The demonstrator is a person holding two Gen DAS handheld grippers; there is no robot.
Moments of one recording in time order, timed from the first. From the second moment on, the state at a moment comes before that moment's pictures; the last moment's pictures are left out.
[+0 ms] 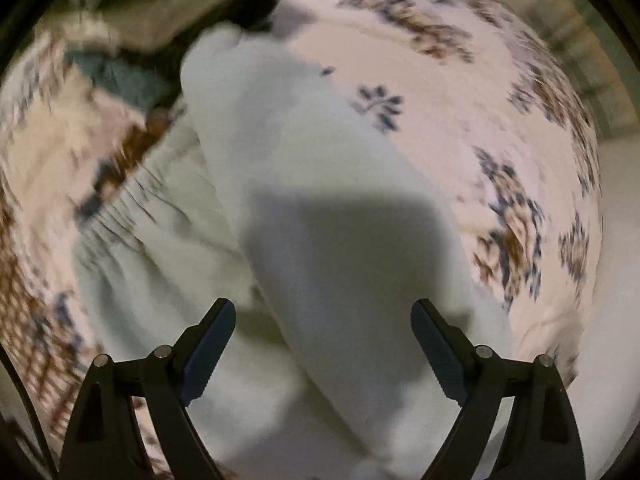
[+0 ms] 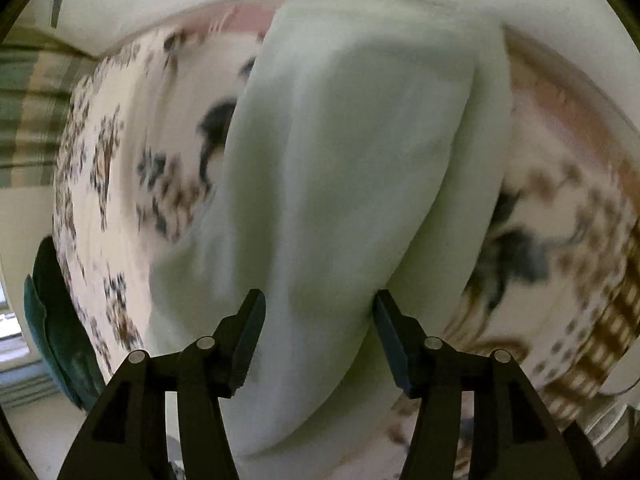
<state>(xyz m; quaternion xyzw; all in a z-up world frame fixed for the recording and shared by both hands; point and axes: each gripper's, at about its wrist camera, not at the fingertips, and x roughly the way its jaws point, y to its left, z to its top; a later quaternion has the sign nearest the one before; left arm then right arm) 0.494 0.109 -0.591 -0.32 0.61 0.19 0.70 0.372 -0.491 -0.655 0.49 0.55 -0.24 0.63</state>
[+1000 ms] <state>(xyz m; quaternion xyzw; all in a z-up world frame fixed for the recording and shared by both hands) 0.359 0.125 -0.604 -0.34 0.62 0.23 0.67 0.370 -0.413 -0.675 0.43 0.66 -0.12 0.61</state>
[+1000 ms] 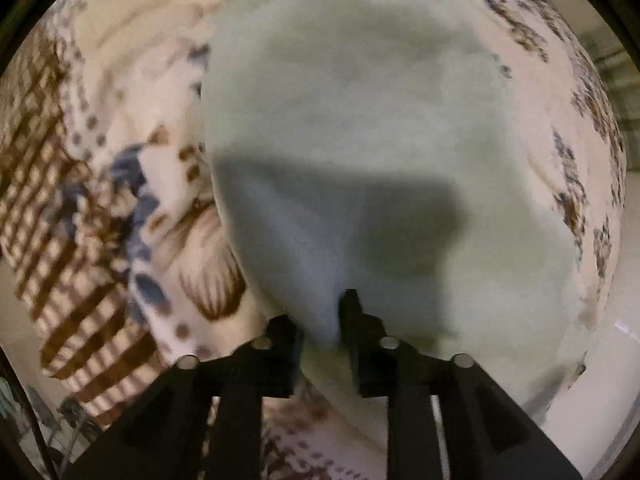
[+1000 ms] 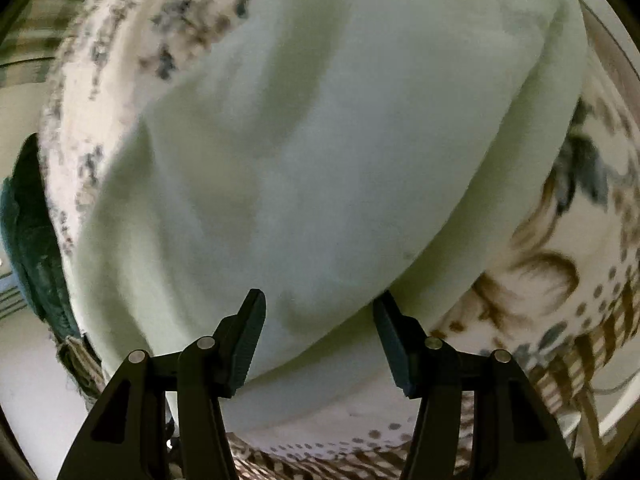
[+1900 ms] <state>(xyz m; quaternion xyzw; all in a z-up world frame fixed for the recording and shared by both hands) 0.414 -0.088 -0.574 -0.10 0.61 0.10 0.78 0.407 -0.667 -0.614 0.27 0.58 -0.32 0.70</state>
